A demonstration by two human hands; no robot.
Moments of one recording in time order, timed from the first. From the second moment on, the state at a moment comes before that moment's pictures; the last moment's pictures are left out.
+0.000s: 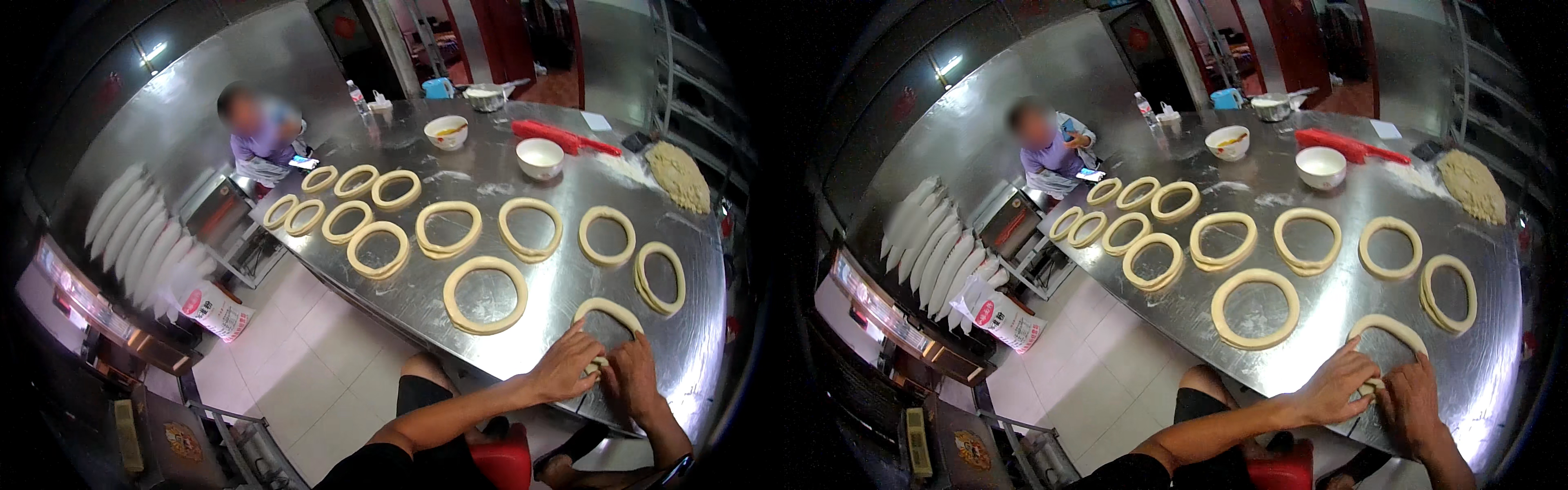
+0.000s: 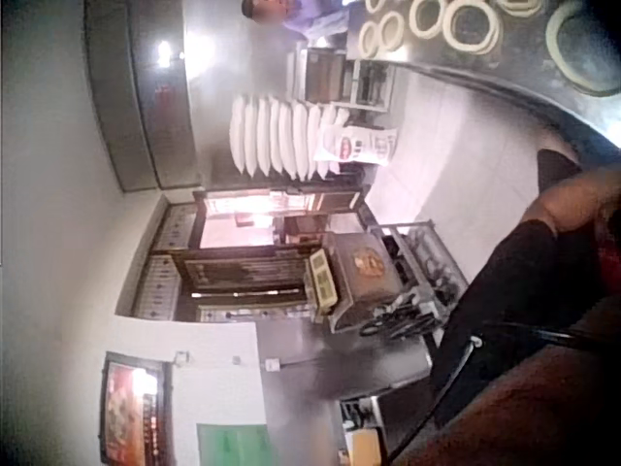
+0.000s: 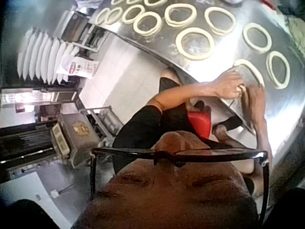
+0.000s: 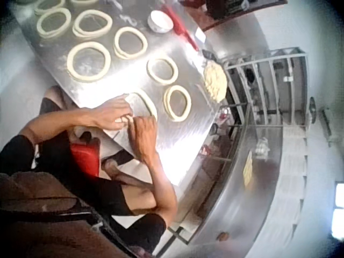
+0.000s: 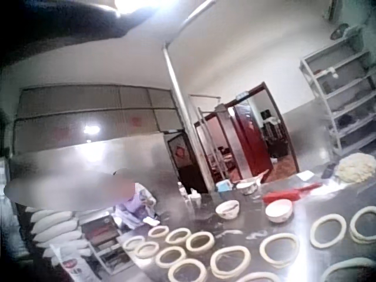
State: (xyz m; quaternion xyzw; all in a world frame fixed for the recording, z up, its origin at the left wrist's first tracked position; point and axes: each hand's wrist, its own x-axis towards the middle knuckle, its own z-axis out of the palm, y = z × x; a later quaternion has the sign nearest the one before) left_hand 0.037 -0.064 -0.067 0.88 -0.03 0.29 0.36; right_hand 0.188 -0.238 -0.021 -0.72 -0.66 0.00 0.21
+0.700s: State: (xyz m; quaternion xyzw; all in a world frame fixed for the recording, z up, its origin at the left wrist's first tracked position) left_hand 0.057 -0.053 -0.071 0.91 -0.09 0.26 0.32; right_hand 0.202 -0.243 -0.036 -0.73 -0.63 0.03 0.26
